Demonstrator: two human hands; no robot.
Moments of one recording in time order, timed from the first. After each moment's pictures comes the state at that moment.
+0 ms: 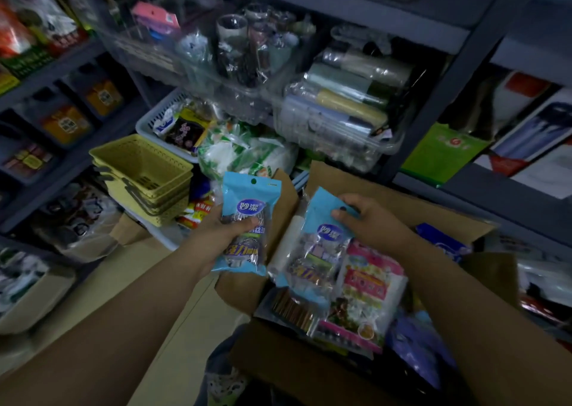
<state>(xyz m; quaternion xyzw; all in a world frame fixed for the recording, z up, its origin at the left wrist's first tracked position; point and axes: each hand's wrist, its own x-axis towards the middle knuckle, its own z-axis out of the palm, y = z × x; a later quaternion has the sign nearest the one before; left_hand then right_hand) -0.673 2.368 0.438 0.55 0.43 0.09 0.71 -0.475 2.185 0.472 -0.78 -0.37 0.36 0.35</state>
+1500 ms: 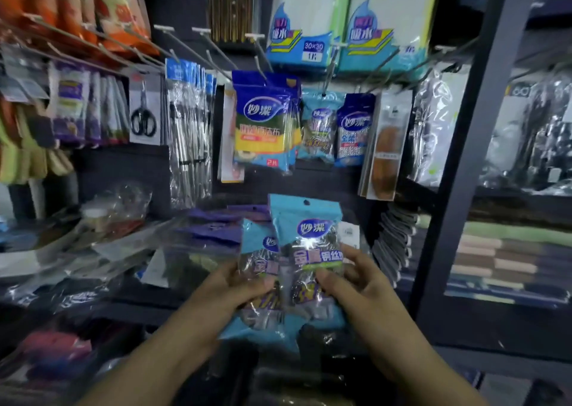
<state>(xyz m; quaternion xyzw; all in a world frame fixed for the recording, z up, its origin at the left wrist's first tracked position) -0.468 2.530 0.737 0.62 0.02 0.13 0.78 -0.415 2.344 0.755 -0.65 -0.23 0.05 0.72</state>
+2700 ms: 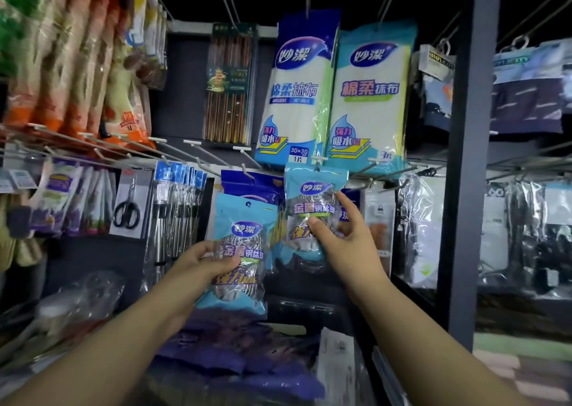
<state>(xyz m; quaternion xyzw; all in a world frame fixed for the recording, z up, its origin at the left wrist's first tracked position) -0.372 2.589 0.868 0.65 0.00 0.28 0.70 -0.293 2.382 0.912 -0.68 -0.30 -0.20 0.64</state>
